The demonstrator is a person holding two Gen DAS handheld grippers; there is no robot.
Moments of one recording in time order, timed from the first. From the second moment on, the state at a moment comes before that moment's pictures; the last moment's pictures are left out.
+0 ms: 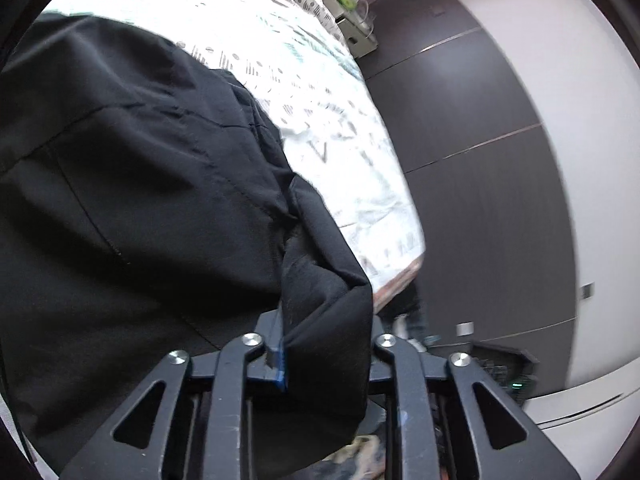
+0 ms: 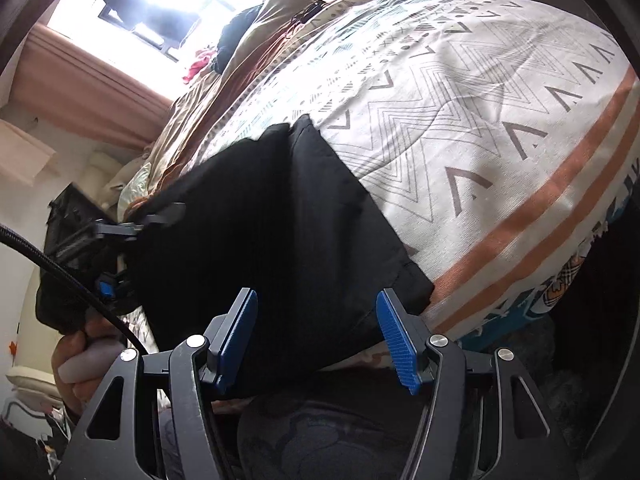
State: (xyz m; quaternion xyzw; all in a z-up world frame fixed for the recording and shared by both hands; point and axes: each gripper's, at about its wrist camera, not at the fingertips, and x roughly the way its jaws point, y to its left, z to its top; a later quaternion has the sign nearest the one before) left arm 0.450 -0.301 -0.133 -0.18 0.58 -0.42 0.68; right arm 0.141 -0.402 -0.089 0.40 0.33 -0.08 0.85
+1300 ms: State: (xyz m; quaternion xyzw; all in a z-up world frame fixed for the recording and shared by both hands) left arm 0.433 -0.140 -0.176 -0.20 0.56 -0.26 0.76; right arm 0.176 -0.421 -0.135 0.44 0.28 -0.02 0.85
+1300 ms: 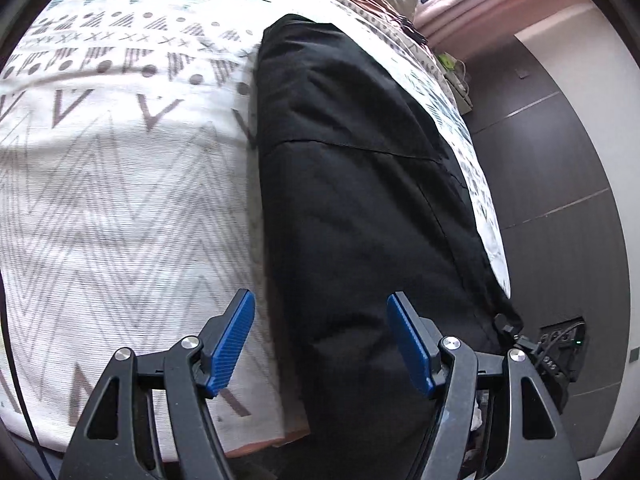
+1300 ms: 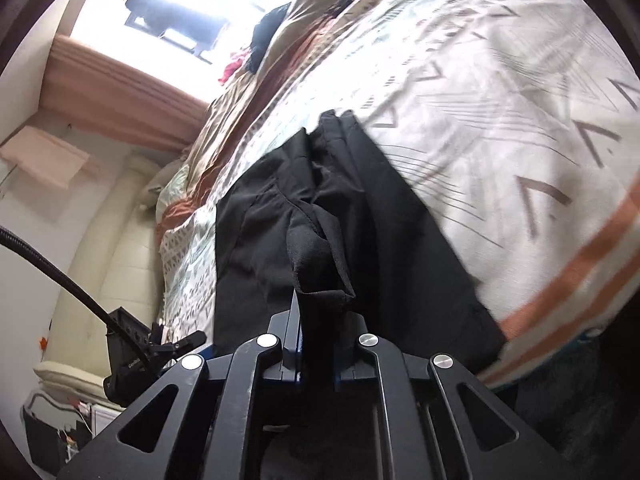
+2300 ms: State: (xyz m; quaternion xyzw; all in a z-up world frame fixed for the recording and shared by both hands) left arm 0.421 -0.170 -0.193 -0.19 0.59 -0.28 0.74; right arm 0.103 -0.442 -0.137 0.45 0.32 -0.05 0.84
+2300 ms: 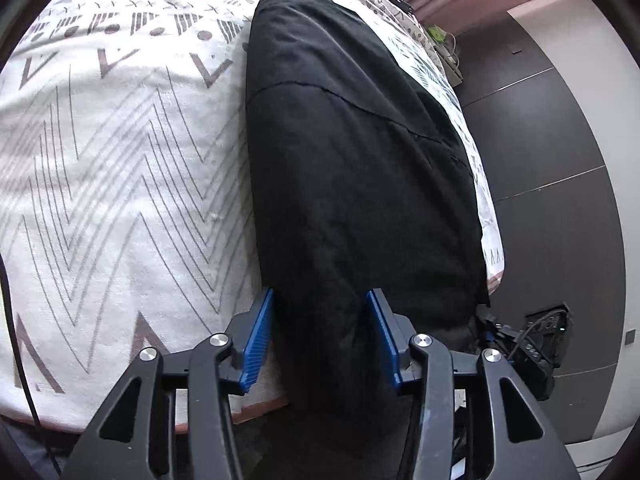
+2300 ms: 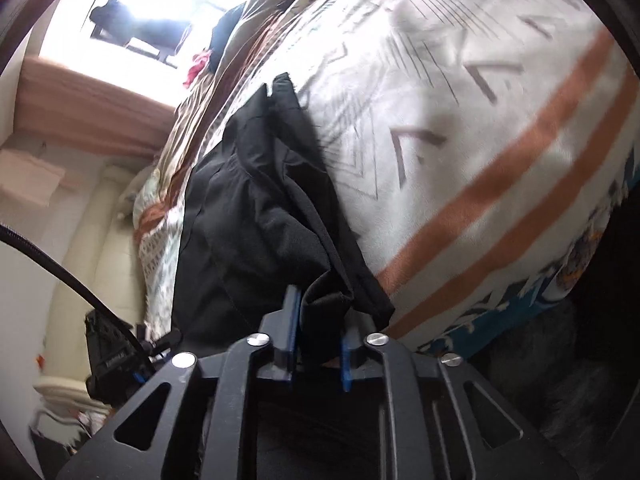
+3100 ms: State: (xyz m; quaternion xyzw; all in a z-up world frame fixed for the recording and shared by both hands) left arm 0.519 -0.174 -0.197 -0.23 0.55 -0.24 0.76; right arm 0.253 -0.525 -0.132 0.41 0.41 0.07 0.81
